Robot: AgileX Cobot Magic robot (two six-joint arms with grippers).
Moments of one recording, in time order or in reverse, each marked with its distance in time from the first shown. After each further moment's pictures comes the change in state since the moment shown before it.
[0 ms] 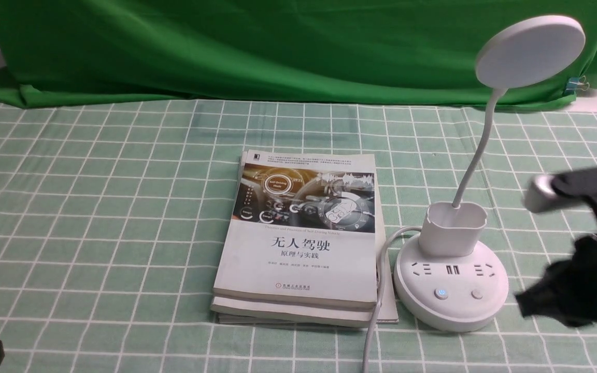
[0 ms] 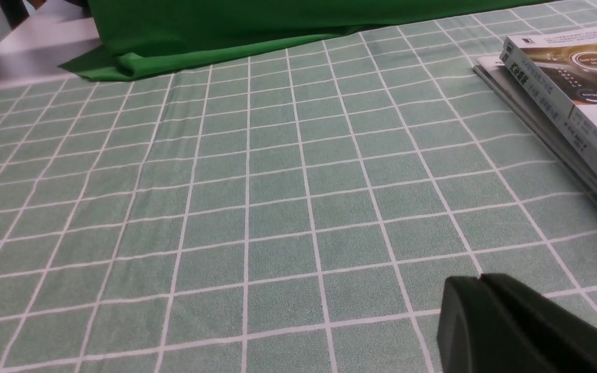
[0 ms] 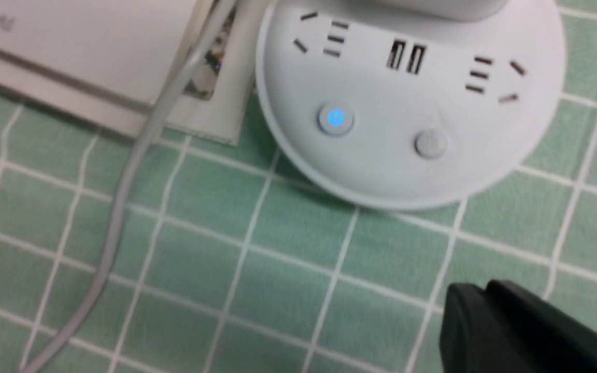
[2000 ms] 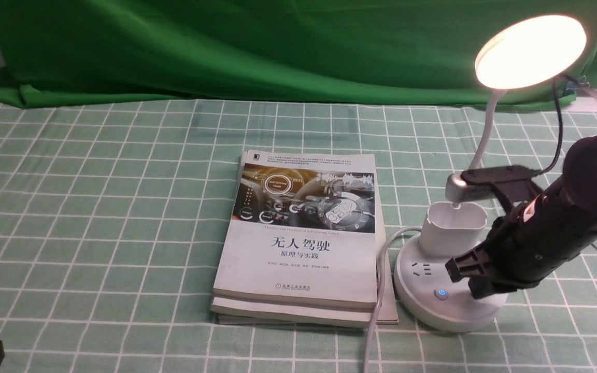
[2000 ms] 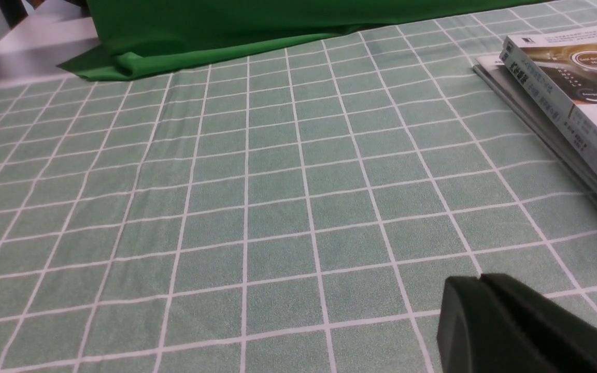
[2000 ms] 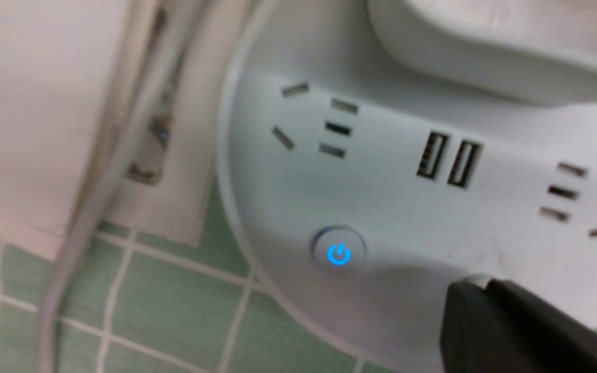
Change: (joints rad) right arm 0.000 0.521 -0.279 0.018 0.013 -0.027; left arm 0.000 0.000 0.000 0.000 0.000 0.000
